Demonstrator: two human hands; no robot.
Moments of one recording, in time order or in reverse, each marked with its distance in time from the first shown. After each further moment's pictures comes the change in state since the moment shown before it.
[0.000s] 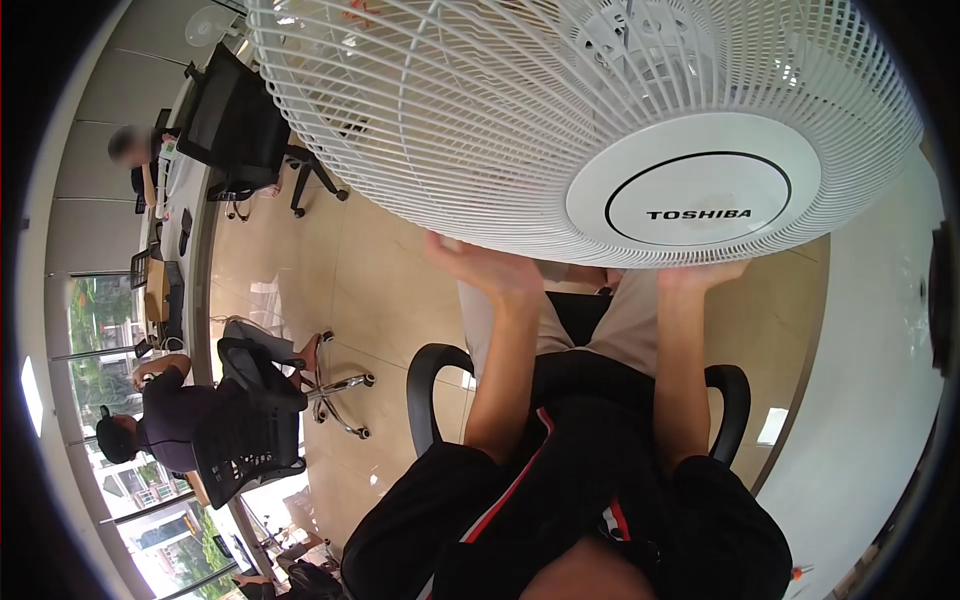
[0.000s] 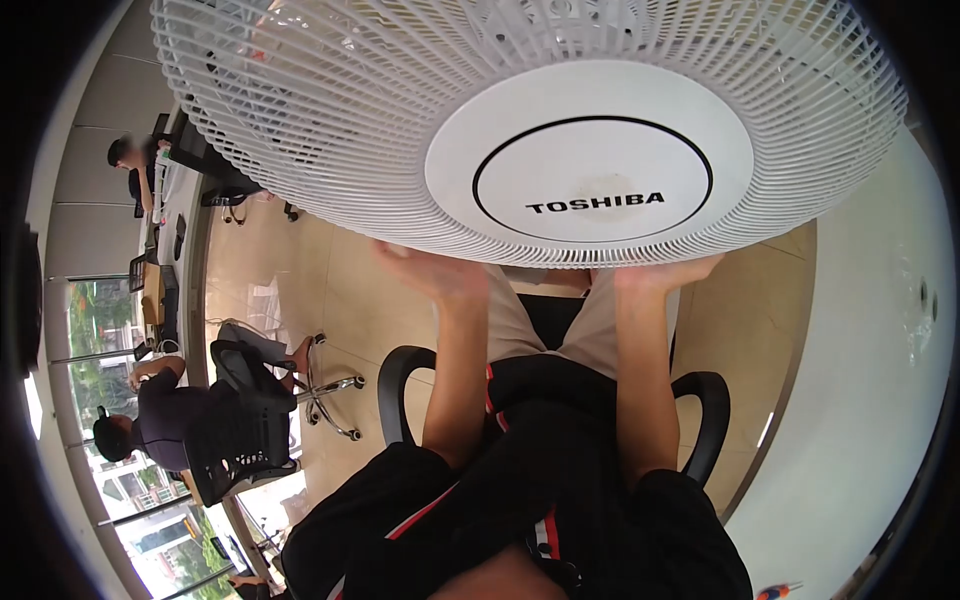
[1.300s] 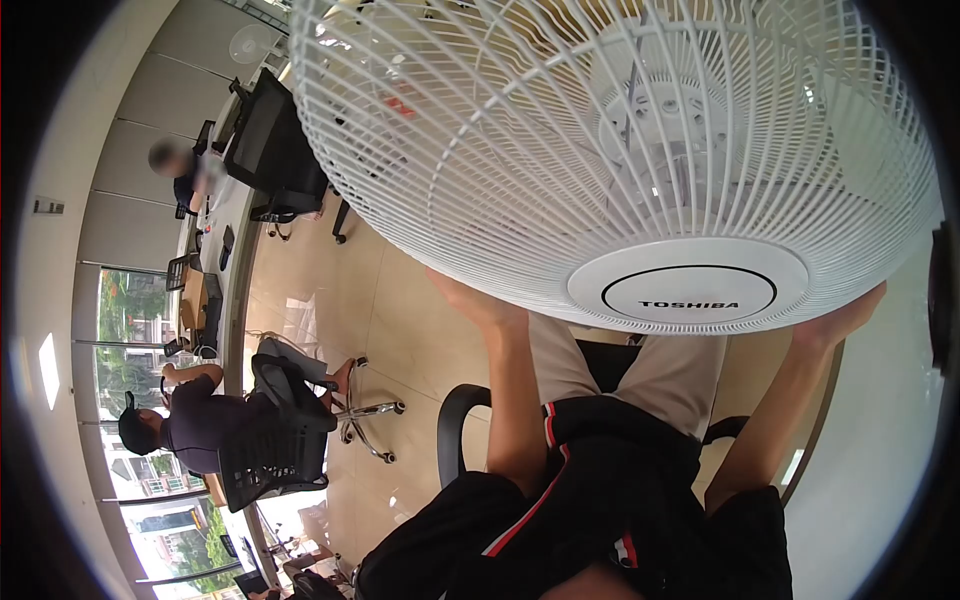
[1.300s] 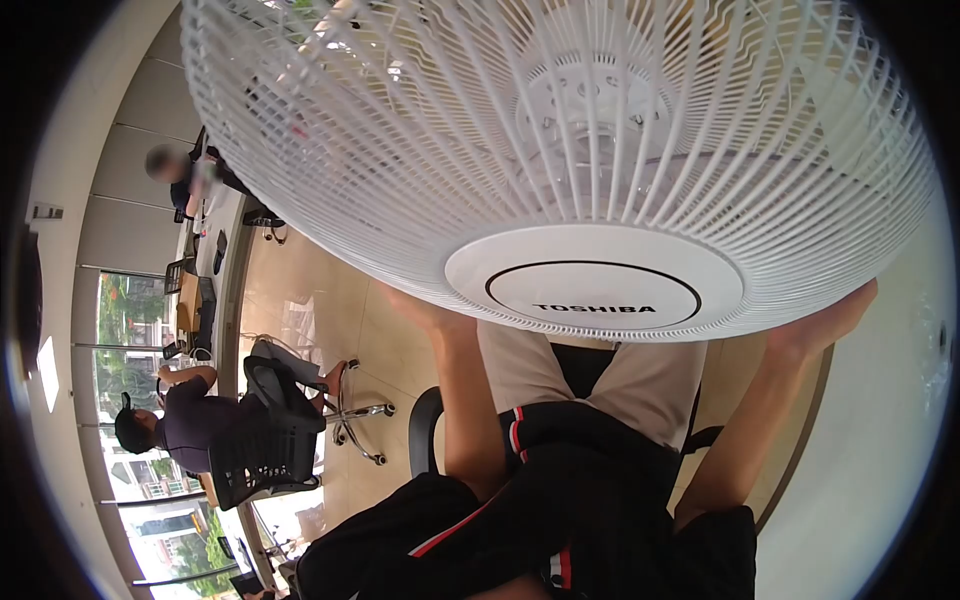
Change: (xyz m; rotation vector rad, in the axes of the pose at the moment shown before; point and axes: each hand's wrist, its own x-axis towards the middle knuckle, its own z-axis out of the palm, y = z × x) left_hand 0.054 0.016 0.003 0.311 -0.191 0.326; right_hand 0.086 -0.125 0.026 -0.425 -0.051 -0.200
